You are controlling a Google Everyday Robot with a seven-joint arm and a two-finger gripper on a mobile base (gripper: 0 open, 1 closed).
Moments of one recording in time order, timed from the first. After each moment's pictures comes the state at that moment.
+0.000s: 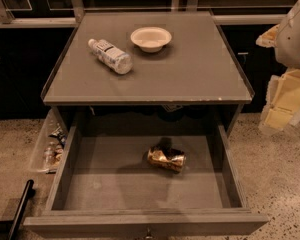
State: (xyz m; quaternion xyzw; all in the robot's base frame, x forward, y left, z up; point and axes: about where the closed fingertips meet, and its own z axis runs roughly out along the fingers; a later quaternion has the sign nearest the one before) arm 0.438 -0.215 0.977 -0.60 0.78 -0.04 0.17
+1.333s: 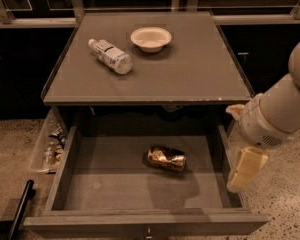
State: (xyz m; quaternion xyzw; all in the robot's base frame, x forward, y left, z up) arm 0.417 -0.195 0.823 -0.61 0.77 0.05 0.17
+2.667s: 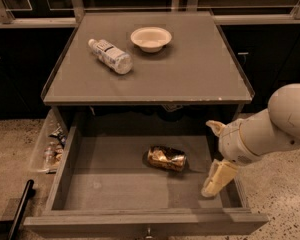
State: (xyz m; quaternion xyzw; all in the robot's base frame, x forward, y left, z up) arm 0.440 -0.164 0.744 -0.60 0.75 0.10 0.25
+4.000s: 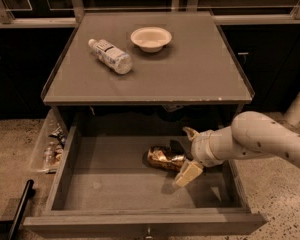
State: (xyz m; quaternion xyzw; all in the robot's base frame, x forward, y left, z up) arm 0.509 -0.112 0.644 -0.57 0.74 0.16 0.32
